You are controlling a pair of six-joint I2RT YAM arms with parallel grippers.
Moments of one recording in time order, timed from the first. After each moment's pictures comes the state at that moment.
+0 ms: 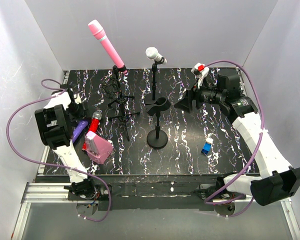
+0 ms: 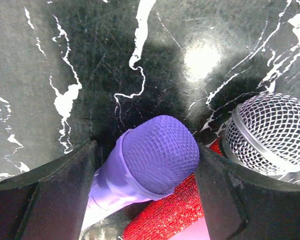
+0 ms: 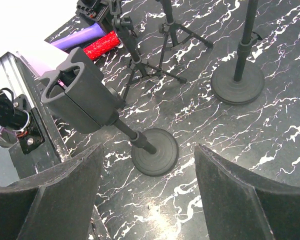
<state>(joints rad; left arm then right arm) 0.26 2.01 1.45 -0.84 0.11 -0.01 0.34 1.22 1.31 -0.53 -0.72 -0.03</state>
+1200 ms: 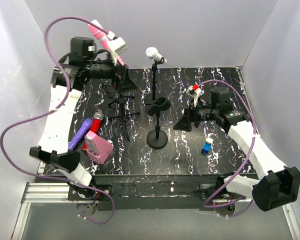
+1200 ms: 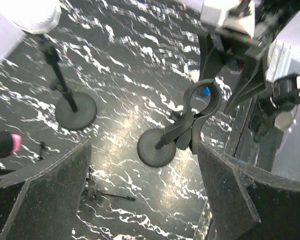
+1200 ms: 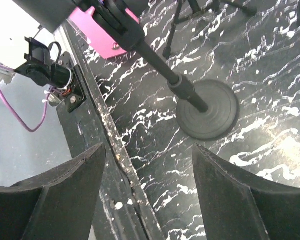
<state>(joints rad) -0.28 1.58 2.16 -1.06 0.80 0.26 0.34 1.16 1.02 -0.54 -0.89 0.02</state>
